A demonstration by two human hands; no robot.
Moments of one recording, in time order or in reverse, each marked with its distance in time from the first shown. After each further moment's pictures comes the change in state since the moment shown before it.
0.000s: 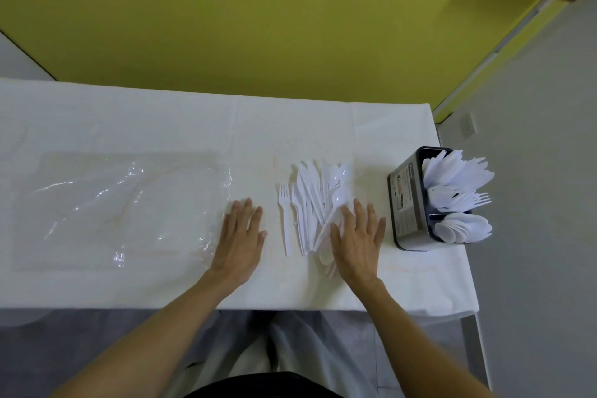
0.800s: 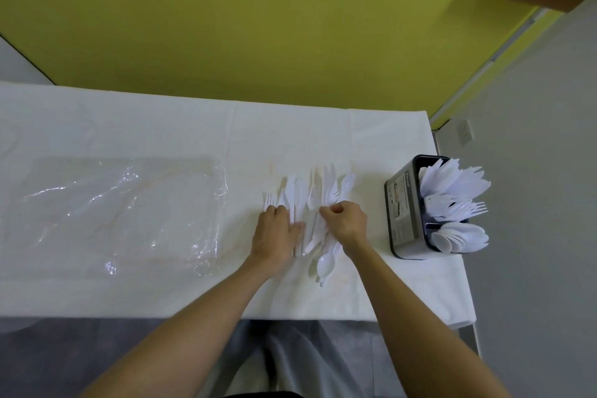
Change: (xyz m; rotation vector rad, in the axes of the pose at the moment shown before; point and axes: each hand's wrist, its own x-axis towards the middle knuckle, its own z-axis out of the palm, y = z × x) left_hand 0.043 0.076 -0.020 -0.440 0.002 -0.225; right_hand 0.062 -0.028 -0.036 0.715 -0.256 0.454
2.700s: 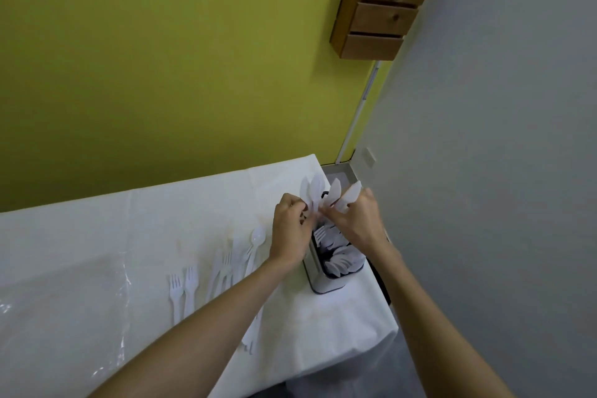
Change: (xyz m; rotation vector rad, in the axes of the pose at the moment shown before) left_hand 0.024 0.215 0.034 -0.371 0.104 0.497; right_hand -0.005 0.002 -0.212 -0.175 0.424 -0.479
